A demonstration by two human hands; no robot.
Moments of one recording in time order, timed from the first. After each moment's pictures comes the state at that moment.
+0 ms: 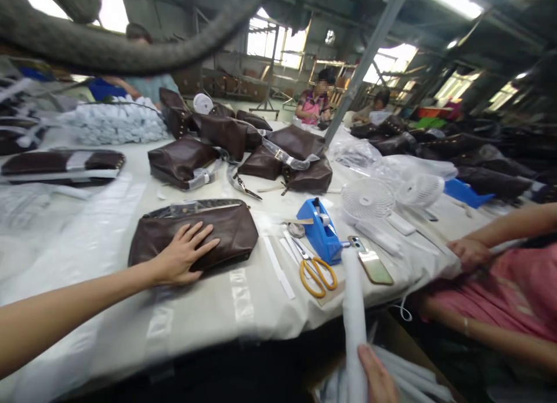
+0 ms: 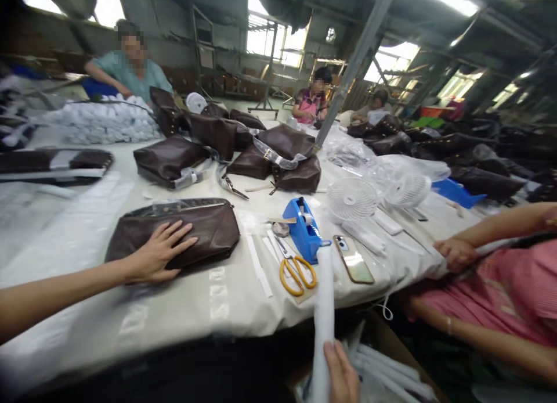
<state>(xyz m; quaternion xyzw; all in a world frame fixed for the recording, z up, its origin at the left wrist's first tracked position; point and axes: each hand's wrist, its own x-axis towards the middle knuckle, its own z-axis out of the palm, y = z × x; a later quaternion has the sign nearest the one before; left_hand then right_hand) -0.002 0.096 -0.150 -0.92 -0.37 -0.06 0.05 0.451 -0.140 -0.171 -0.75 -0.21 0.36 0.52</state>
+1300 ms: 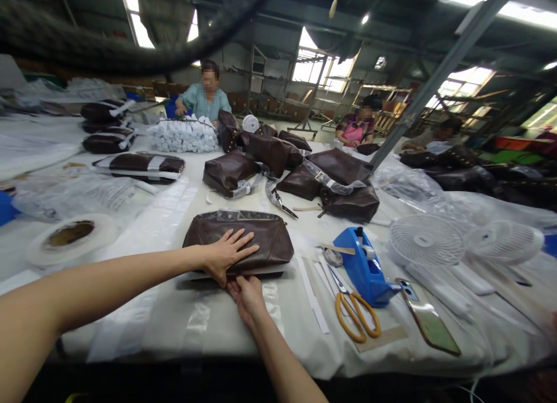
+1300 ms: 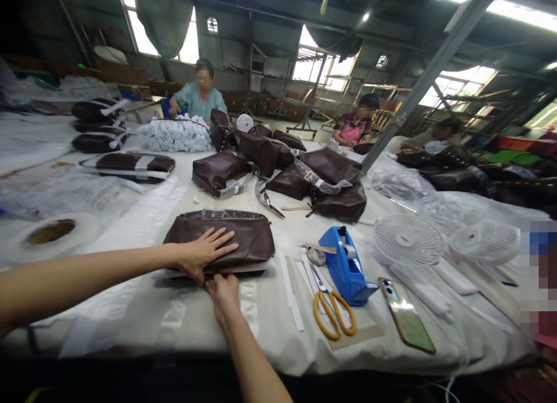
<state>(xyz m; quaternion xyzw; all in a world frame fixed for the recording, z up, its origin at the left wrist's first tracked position) 0.000 0.108 -0.113 -0.92 -0.37 0.07 -0.08 0.140 0.042 -0.184 -0.44 -0.23 0.73 0.46</state>
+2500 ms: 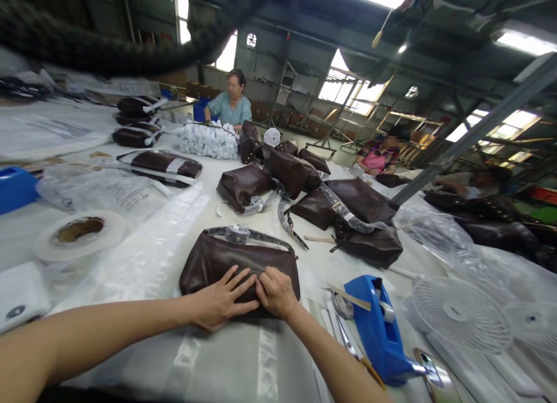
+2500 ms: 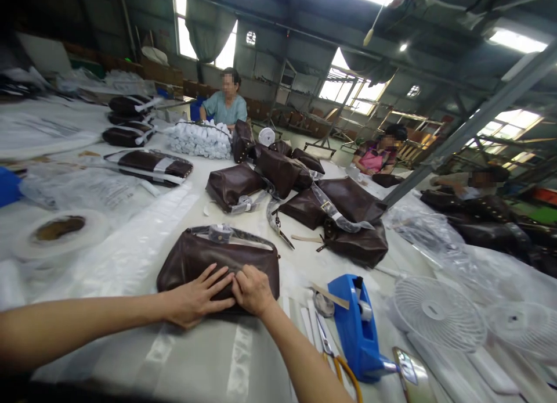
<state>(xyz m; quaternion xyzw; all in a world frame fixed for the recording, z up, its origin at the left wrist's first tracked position) -0.003 0.077 -0.157 -0.94 -0.33 -0.08 0.01 0.211 0.159 -0.126 -0.26 -0.94 0.04 0.22</state>
